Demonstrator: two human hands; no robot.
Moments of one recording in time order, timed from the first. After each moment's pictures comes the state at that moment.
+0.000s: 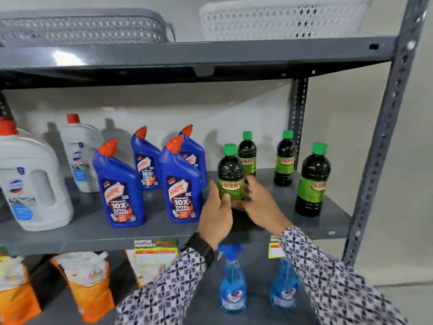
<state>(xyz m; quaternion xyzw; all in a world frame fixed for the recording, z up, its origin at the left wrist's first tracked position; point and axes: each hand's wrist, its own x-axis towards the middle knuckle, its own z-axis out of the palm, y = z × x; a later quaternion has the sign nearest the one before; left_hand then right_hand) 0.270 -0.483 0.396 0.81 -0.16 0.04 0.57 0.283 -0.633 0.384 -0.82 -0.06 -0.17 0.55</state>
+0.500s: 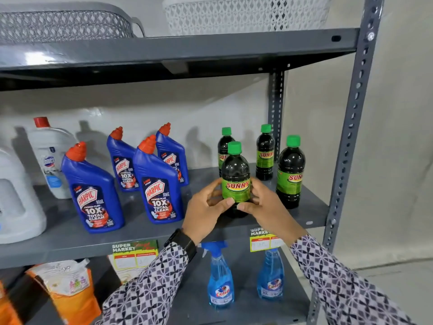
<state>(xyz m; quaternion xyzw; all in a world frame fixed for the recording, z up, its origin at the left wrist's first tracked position) 0.288 -0.496 0.384 0.77 -0.26 0.02 0.59 0.238 -0.681 0.374 -0.82 -0.06 -0.19 0.54</state>
